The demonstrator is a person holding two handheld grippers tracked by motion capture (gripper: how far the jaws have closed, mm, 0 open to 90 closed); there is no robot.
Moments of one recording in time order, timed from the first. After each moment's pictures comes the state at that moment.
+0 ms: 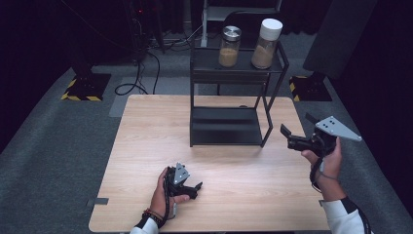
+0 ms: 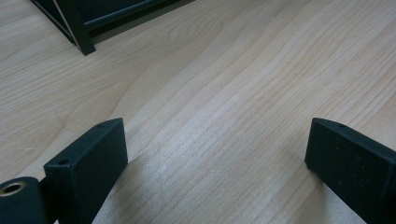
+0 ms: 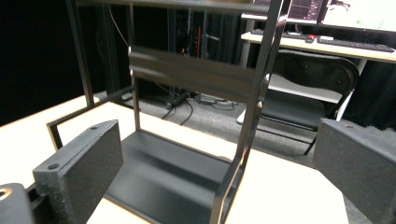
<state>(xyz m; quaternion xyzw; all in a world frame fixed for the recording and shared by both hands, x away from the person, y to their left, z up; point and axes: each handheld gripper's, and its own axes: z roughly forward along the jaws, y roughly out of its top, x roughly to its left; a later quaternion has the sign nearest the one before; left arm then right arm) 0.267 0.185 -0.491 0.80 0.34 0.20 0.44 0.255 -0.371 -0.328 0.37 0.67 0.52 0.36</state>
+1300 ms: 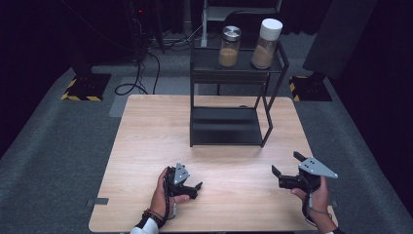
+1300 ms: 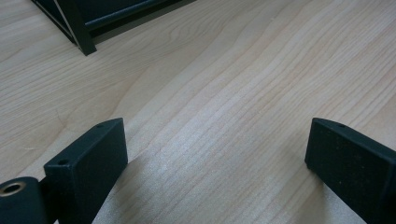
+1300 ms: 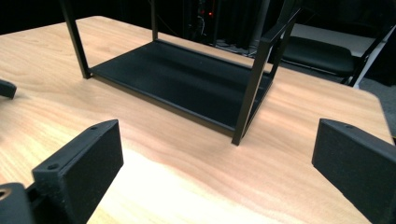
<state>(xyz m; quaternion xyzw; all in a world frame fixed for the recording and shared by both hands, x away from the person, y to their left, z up) 0.267 0.184 -0.492 0.80 0.35 0.21 0.44 0.221 -0.379 -0.421 0.38 0.73 0.47 0.32</state>
